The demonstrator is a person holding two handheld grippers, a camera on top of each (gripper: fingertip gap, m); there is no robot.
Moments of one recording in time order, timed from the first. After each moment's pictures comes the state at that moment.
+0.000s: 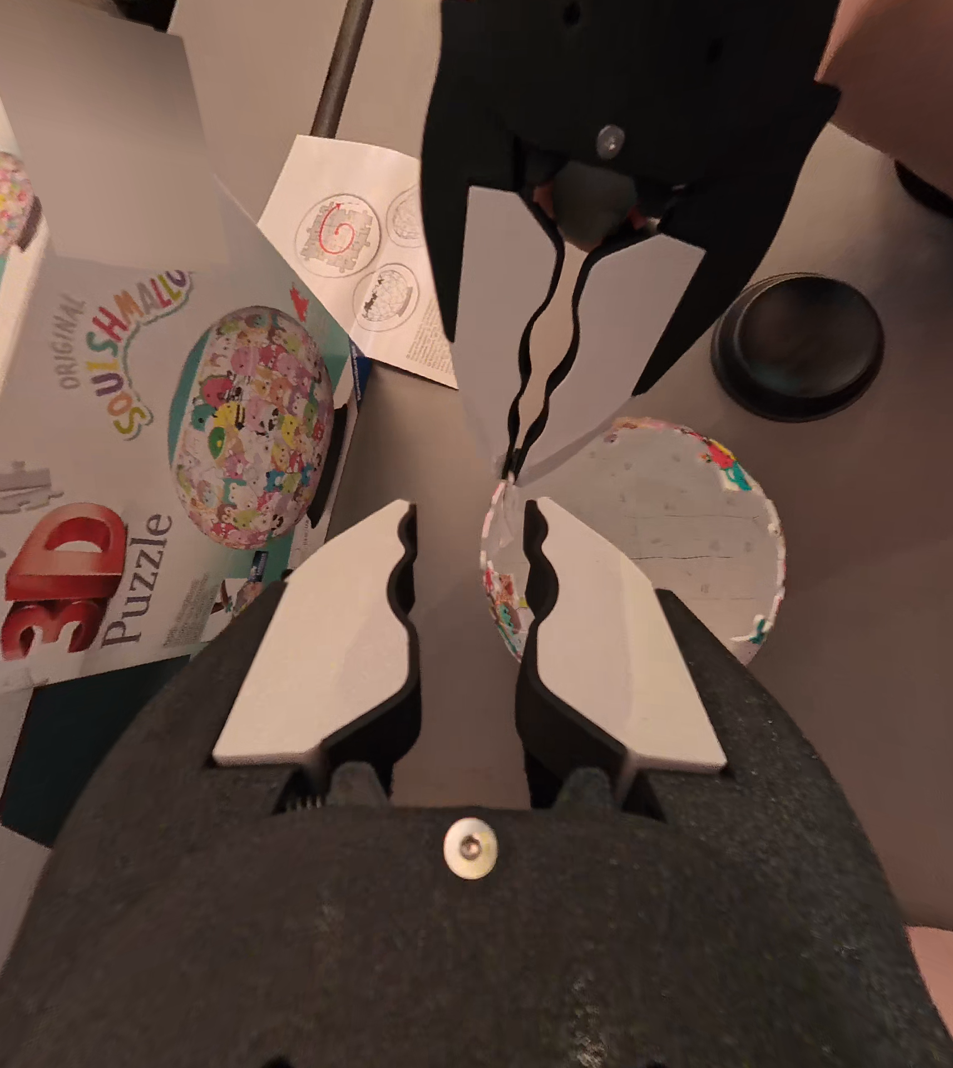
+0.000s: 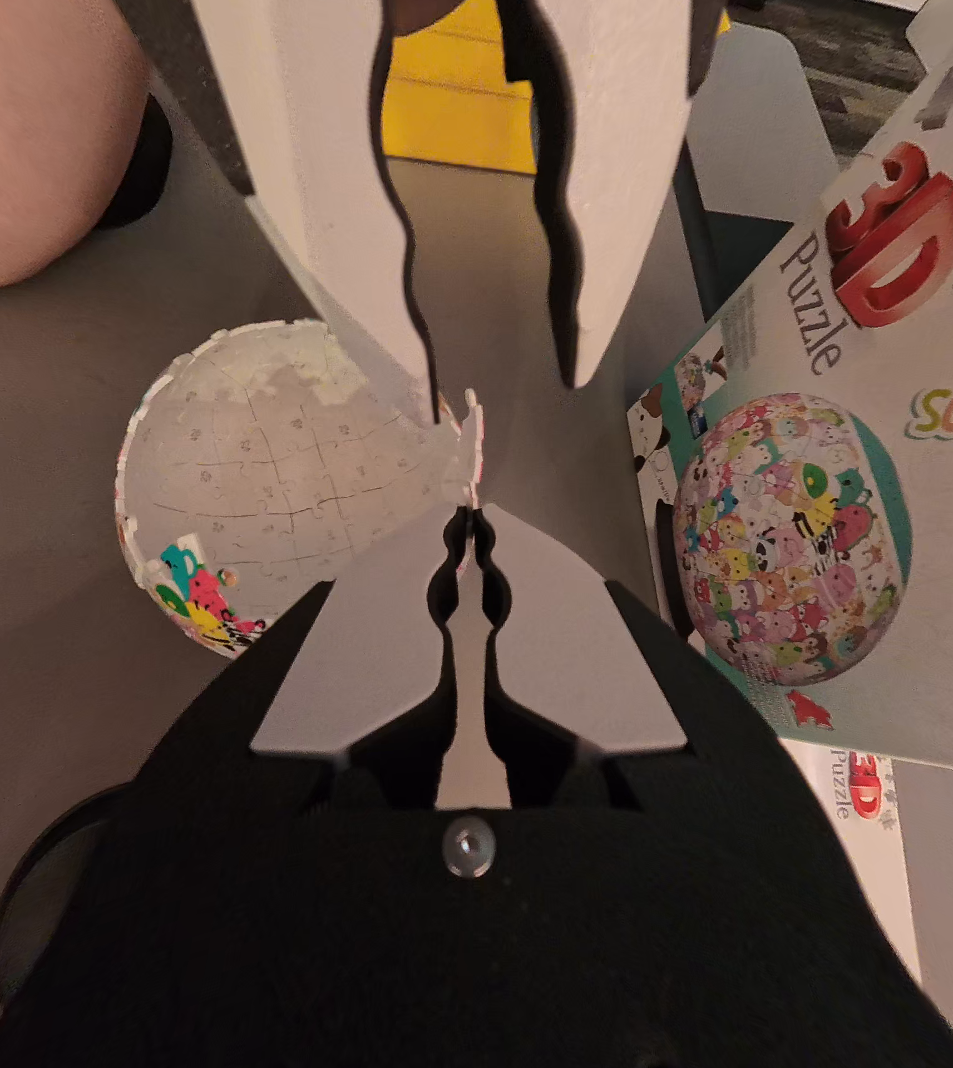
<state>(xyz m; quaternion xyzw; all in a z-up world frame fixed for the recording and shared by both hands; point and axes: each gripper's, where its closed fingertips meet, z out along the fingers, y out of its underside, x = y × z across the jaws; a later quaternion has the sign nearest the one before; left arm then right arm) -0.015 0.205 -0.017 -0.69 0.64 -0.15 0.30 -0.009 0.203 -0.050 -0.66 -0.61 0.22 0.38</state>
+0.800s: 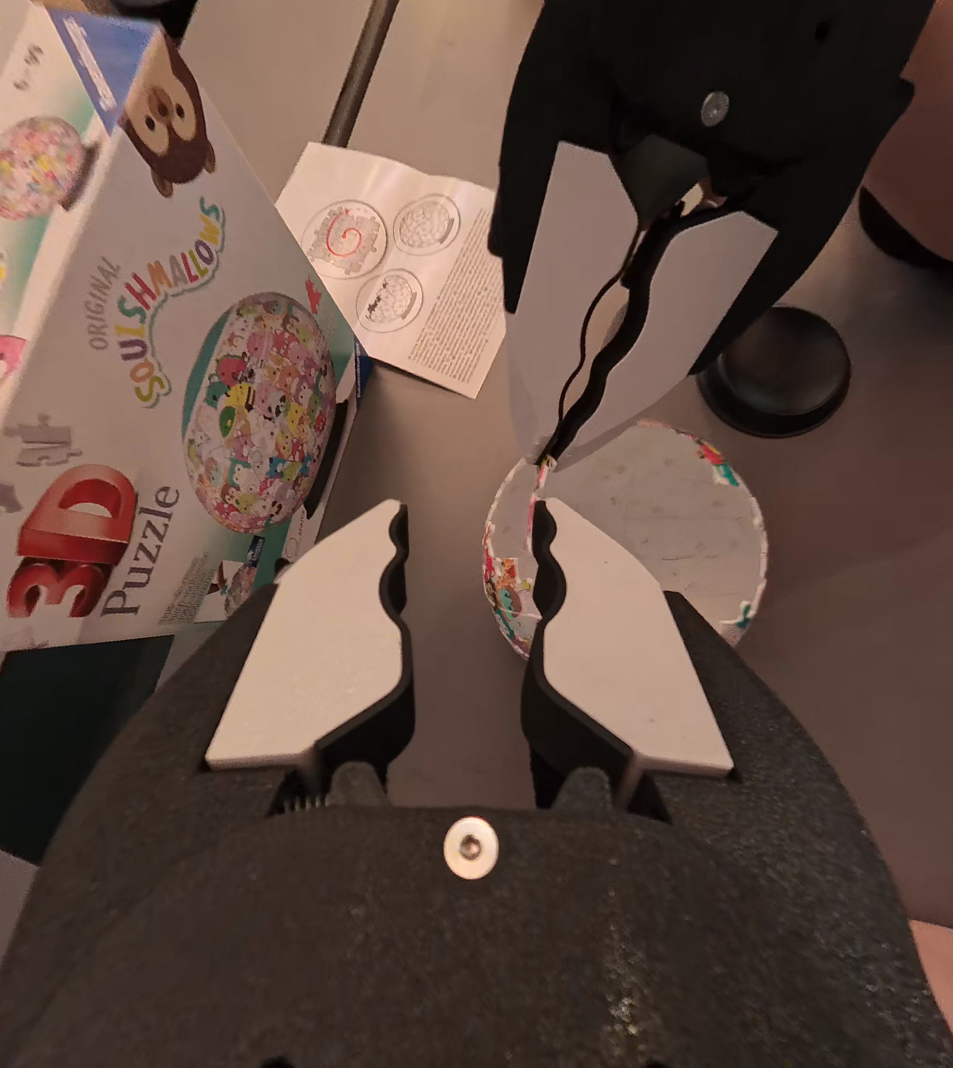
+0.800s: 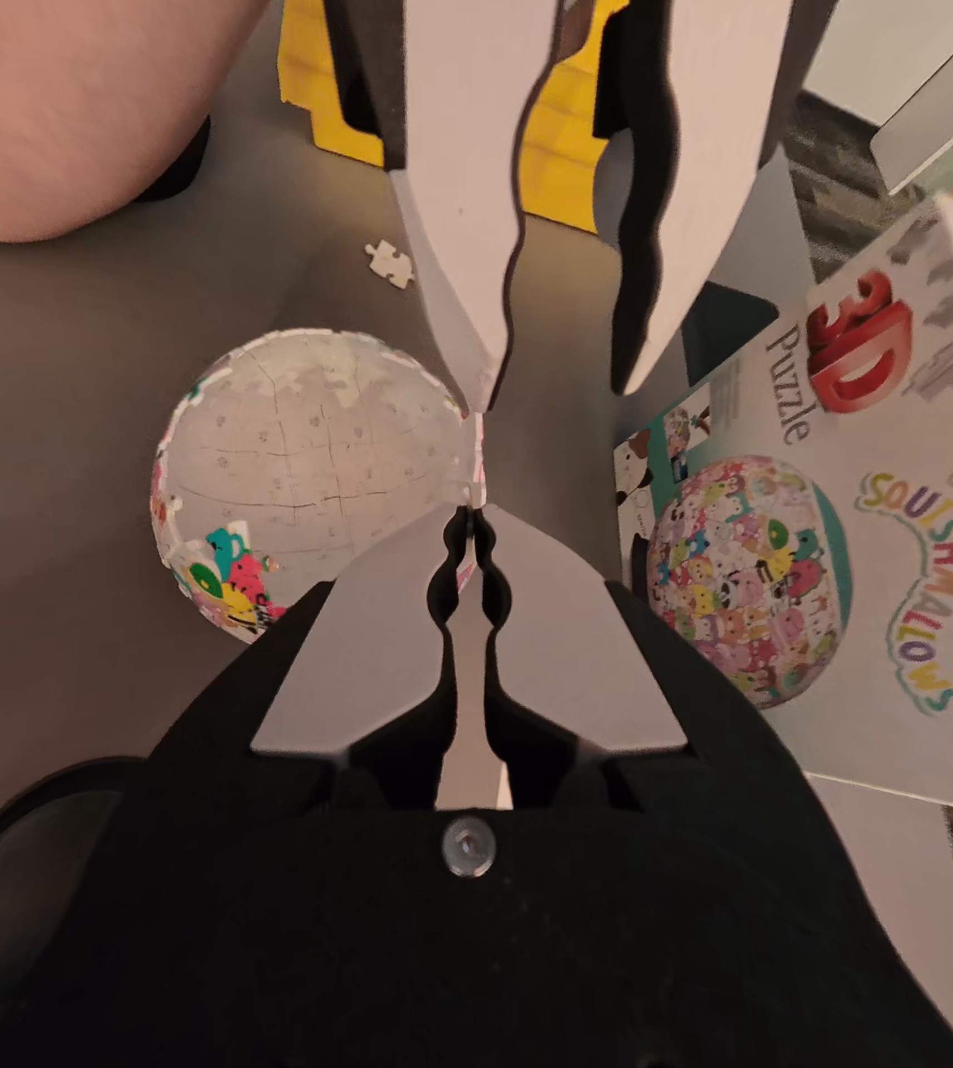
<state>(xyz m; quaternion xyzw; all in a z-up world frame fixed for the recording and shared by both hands) -0.024 0.206 -0.007 -0.70 0.61 -0.18 0.31 -0.010 0.191 -0.036 -0.61 -0.66 0.19 0.41</state>
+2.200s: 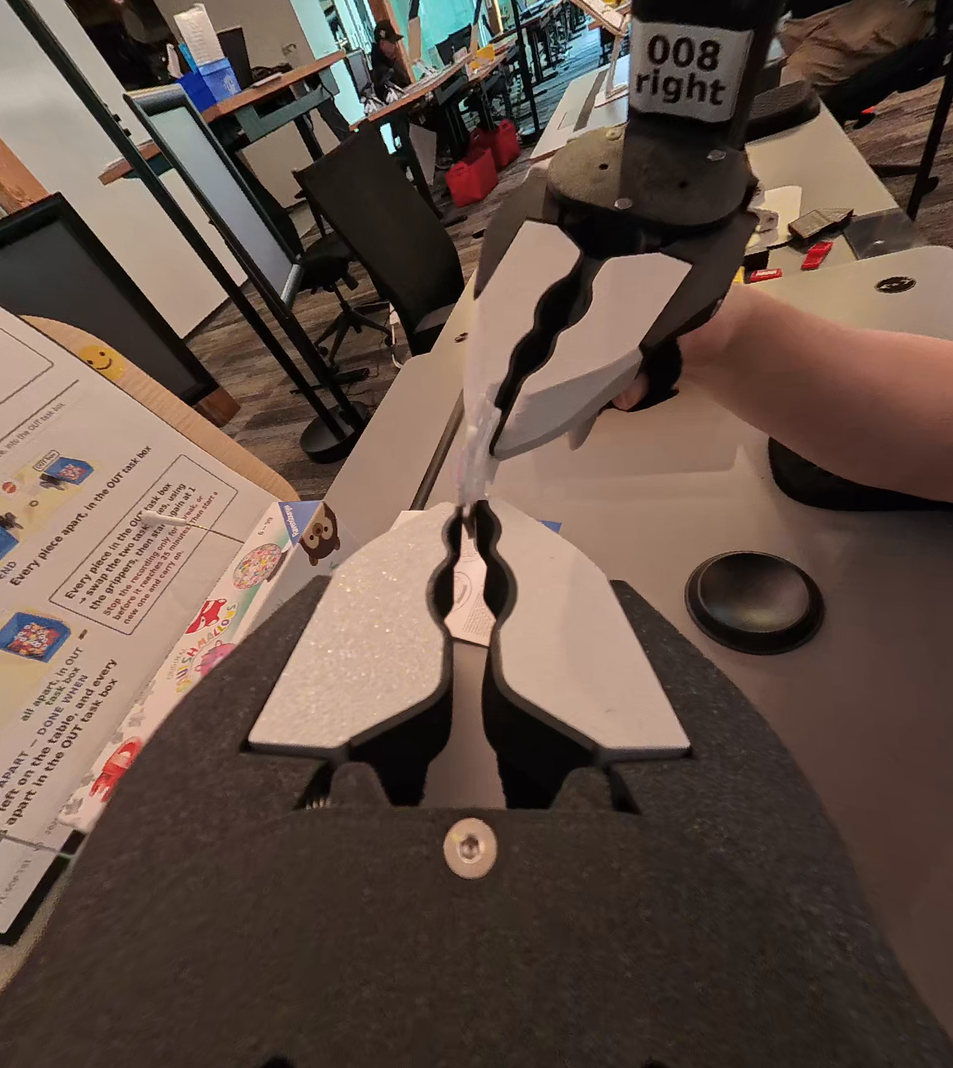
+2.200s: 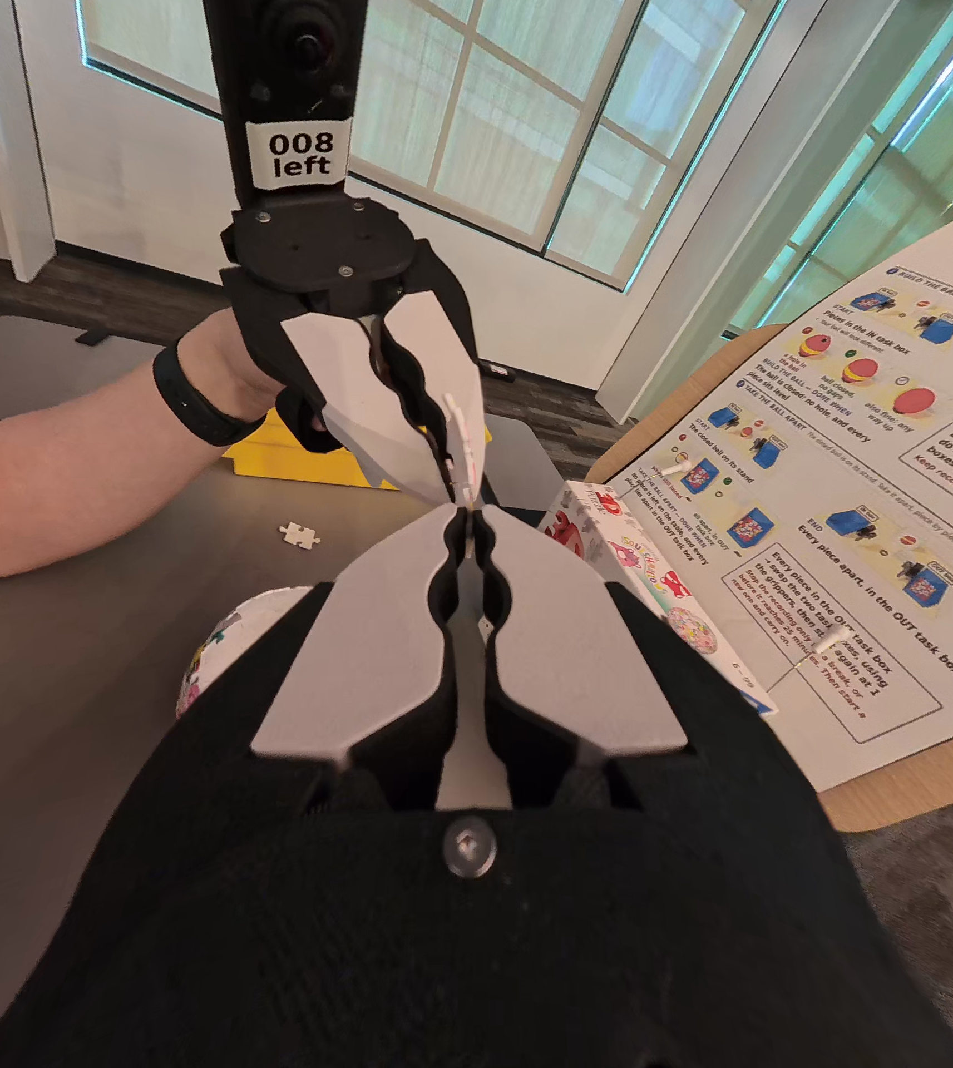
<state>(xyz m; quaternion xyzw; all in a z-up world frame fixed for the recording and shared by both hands) 0.013 0.172 0.097 -0.53 0.59 -0.28 0.54 0.018 0.171 0.109 -0.55 -0.50 0.24 0.62</state>
